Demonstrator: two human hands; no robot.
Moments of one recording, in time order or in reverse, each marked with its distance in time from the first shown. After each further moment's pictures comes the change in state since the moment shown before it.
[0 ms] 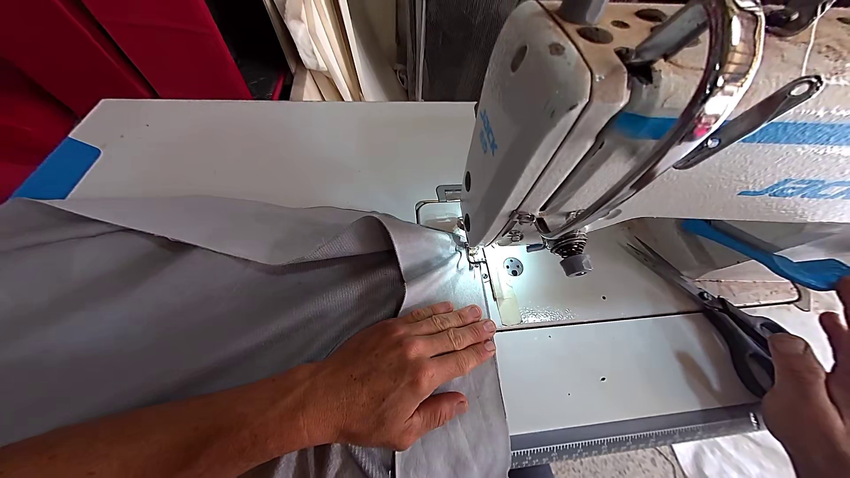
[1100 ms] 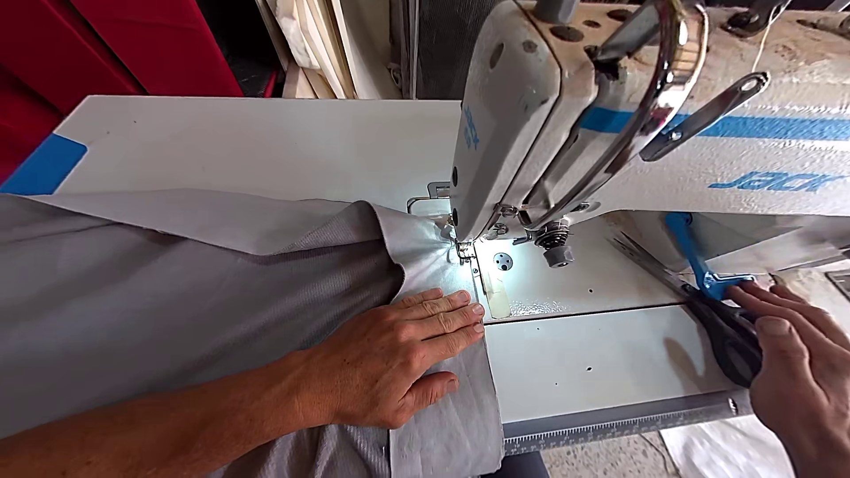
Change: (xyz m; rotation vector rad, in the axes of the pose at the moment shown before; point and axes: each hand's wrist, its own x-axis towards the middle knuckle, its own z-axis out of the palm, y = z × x) left_hand 0.003 -0.004 0.001 0.055 0.018 -0.024; right_hand 0.004 0.000 -0.006 -0.027 -0.129 0.016
